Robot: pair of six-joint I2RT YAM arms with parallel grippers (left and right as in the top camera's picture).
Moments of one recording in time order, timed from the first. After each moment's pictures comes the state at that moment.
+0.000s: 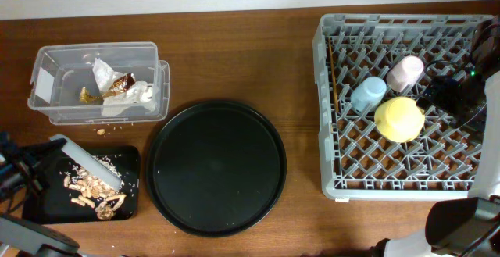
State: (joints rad) left arm 1.04 1.77 1.40 -1.59 1.17 0.20; right arm -0.36 1.70 1.83 -1.65 0.13 0.37
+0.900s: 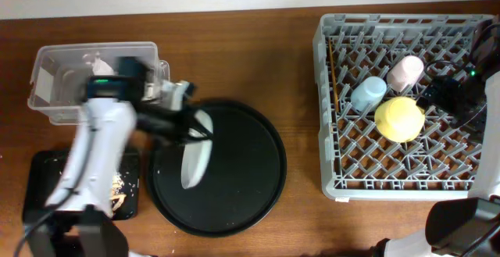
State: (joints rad) left arm -0.07 1.65 1.39 -1.30 0.77 -0.02; right arm -0.36 1.70 1.83 -1.65 0.13 0.37
